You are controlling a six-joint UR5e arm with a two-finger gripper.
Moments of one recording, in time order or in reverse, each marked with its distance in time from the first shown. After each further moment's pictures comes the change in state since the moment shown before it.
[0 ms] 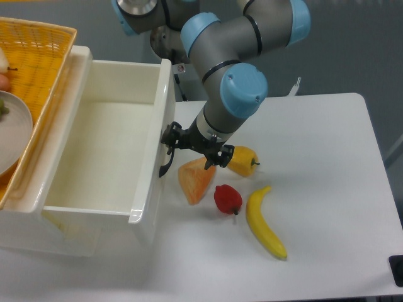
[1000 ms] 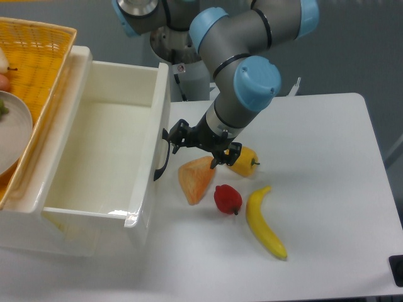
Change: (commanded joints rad) arm 0.052 0.015 0.015 0.038 0.011 0.136
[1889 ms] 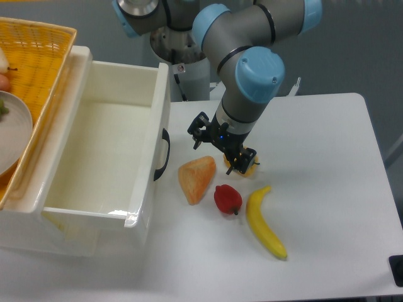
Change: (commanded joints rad) arm 0.002 -0.017 -0.012 0.080 0.141 0.344
